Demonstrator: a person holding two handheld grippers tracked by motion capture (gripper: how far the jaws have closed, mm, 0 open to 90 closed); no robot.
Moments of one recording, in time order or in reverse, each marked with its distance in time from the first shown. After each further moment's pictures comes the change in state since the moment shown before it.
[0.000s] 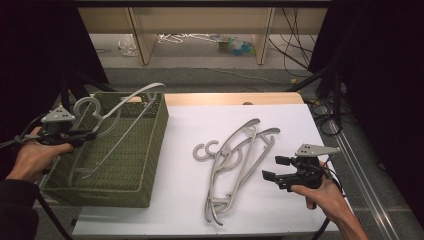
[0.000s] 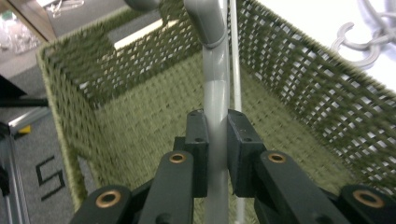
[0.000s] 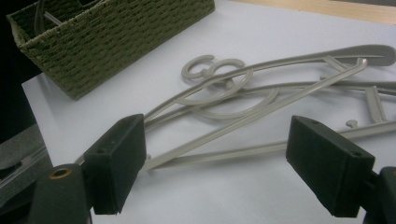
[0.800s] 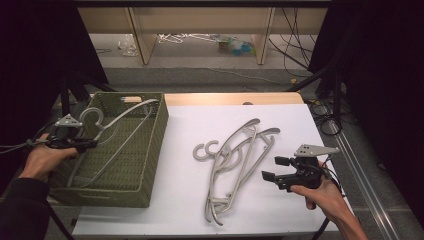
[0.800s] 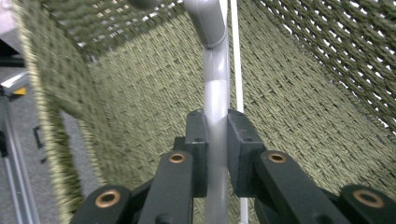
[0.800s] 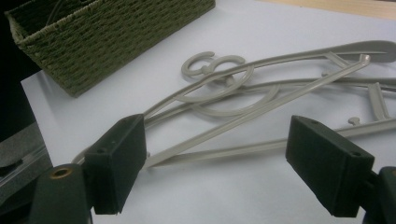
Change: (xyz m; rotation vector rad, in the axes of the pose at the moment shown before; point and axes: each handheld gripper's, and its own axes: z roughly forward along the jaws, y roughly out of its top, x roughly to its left) left arm 0.012 -0.022 0.037 0.123 0.008 -0.052; right arm -0.001 -0.001 0.001 0.020 0.006 0.008
